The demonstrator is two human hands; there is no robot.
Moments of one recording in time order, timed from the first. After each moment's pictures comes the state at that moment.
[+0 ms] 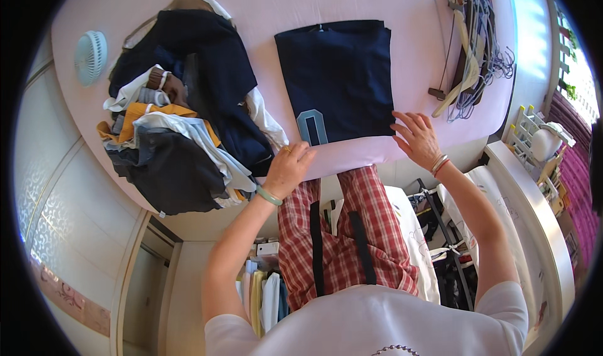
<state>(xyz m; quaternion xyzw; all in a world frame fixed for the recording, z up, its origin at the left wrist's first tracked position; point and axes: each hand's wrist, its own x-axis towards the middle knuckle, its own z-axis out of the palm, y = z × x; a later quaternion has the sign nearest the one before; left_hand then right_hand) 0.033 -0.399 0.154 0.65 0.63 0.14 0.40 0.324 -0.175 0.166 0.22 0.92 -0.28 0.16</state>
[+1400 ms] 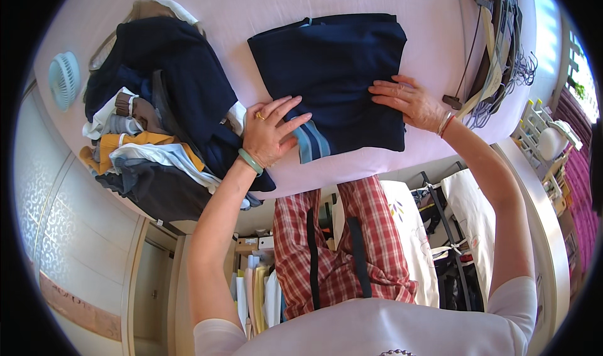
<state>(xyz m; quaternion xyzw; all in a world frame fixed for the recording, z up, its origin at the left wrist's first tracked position) -0.016 -0.314 0.069 0.68 0.62 0.18 0.35 0.287 -0.087 0.072 0.04 0.91 -0.36 0.22</state>
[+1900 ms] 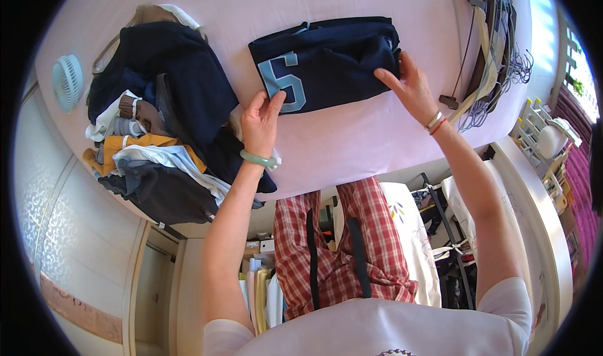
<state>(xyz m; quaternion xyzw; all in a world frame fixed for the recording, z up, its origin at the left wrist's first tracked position) 0.004 -0.284 0.068 0.15 0.73 0.45 0.48 0.244 -0.095 0.079 0.53 0.73 -0.44 0.02</state>
